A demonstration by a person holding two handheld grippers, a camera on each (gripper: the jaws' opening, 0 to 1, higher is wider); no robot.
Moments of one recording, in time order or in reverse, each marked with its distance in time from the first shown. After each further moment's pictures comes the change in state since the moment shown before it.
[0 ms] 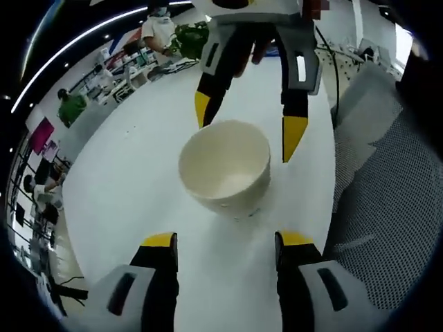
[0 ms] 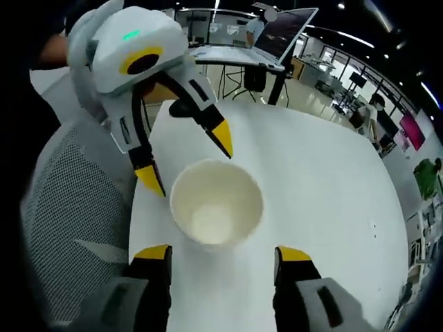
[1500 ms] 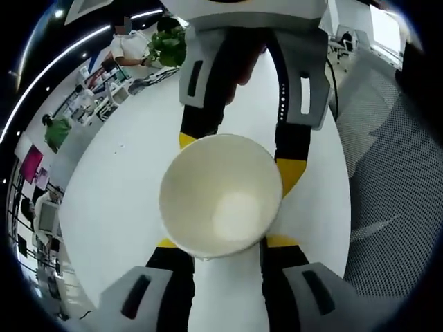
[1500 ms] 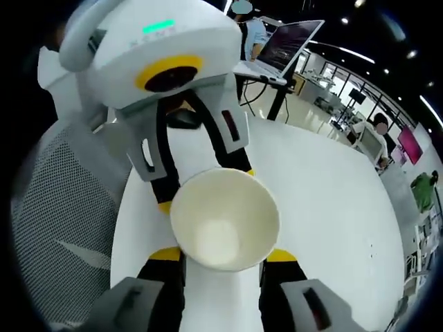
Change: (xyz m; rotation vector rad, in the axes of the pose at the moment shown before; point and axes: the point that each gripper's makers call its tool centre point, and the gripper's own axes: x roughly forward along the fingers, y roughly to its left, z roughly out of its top) left arm 0.027 0.028 0.025 0.085 -0.037 -0.044; right arm 0.017 -0.025 0.020 -0.057 -0.078 -0.031
